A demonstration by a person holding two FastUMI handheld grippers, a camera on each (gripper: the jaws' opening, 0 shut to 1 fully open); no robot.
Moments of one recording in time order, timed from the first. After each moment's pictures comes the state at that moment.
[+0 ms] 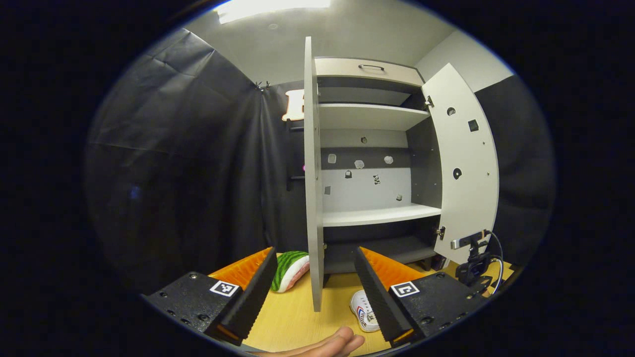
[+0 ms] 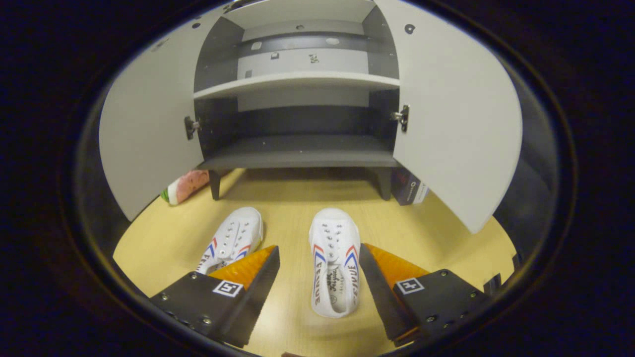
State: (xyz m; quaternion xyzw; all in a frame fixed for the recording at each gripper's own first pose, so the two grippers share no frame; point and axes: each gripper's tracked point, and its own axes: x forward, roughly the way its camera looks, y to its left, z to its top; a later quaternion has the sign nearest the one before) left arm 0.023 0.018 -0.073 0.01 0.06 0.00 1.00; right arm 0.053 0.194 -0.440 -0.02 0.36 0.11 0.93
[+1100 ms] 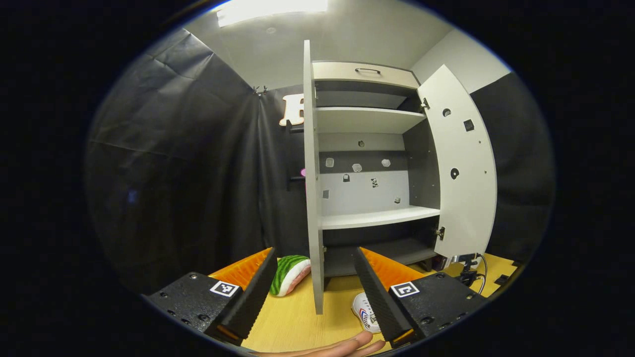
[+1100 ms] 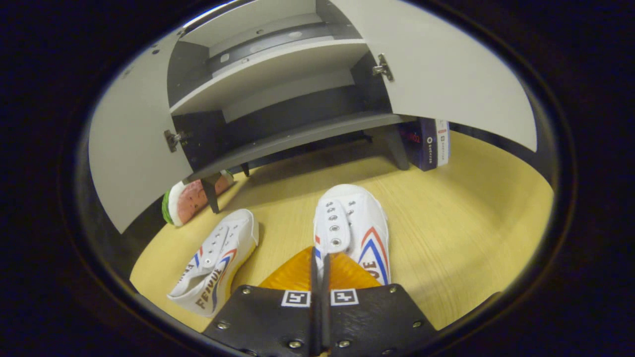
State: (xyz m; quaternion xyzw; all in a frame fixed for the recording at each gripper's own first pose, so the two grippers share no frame) left arm 0.021 0.007 -0.078 0.01 0.04 -0.02 1.00; right arm 0.066 0.205 -0.500 0.18 0.35 0.13 0.91
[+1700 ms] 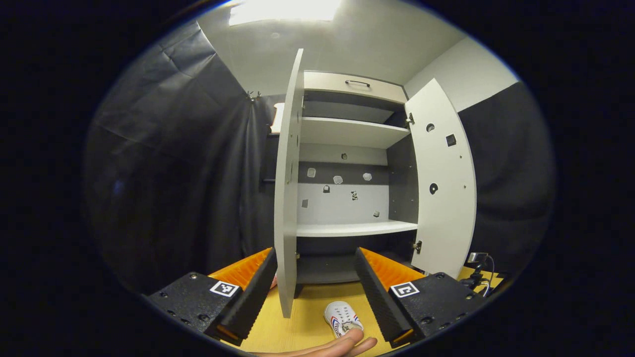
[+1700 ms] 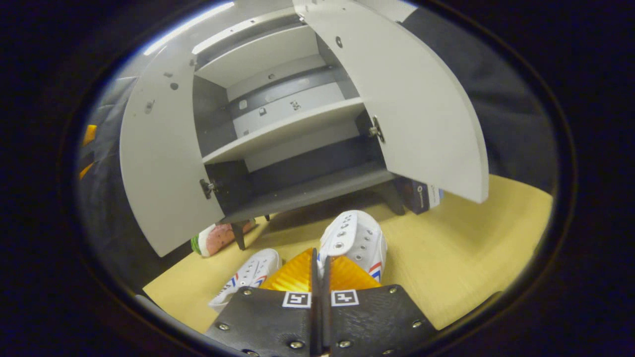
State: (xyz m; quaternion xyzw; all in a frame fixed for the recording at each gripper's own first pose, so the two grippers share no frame) left arm 0.024 -0.035 -0.081 -0.03 0.00 -0.06 1.00; right arm 0.069 0.170 -0.385 0.18 0.19 0.15 0.95
